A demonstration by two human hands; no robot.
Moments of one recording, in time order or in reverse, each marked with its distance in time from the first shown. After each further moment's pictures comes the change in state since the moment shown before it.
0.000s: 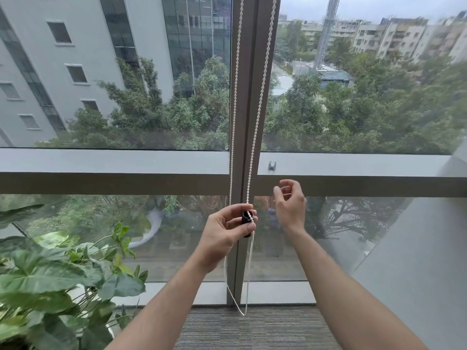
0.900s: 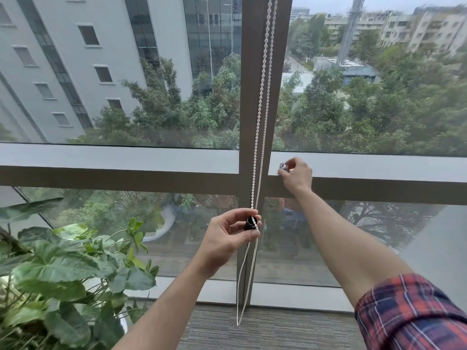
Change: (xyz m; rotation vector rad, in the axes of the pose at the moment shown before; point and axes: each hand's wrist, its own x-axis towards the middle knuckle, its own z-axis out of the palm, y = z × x) left_hand -0.004 0.001 -0.001 0.080 0.045 0.023; right_hand 0.105 -0.002 0.034 -0.378 -0.187 0.031
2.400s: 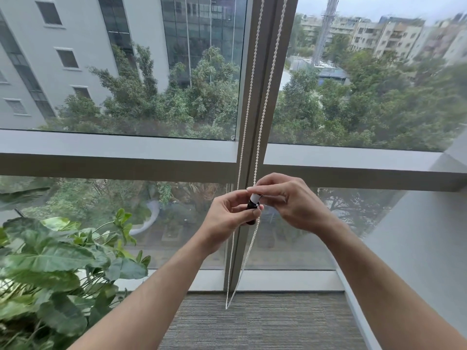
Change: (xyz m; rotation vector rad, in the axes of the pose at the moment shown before) left_hand -0.013 0.024 -0.013 -0.097 -0.144 -0.042; right_hand -0.189 -0.087 -0.101 0.009 -0.451 -0.751
